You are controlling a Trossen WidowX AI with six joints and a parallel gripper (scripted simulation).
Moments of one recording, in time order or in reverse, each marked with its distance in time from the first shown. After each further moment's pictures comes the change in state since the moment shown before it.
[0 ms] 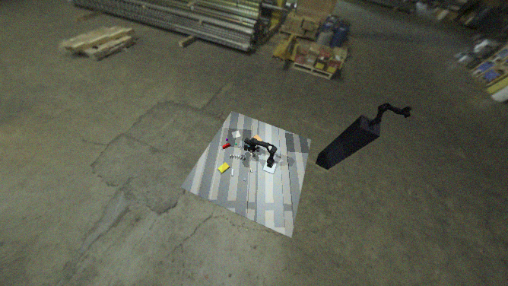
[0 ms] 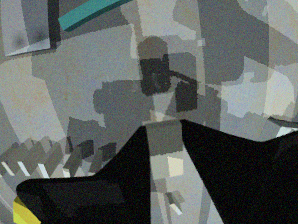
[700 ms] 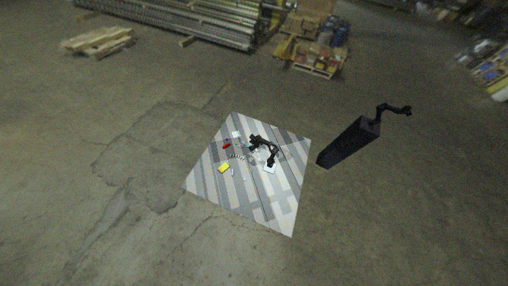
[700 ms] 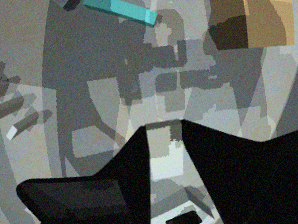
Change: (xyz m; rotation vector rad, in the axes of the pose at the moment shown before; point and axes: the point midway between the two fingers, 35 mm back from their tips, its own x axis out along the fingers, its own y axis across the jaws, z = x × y) arm -0.010 -0.044 0.046 -0.732 -0.017 0.005
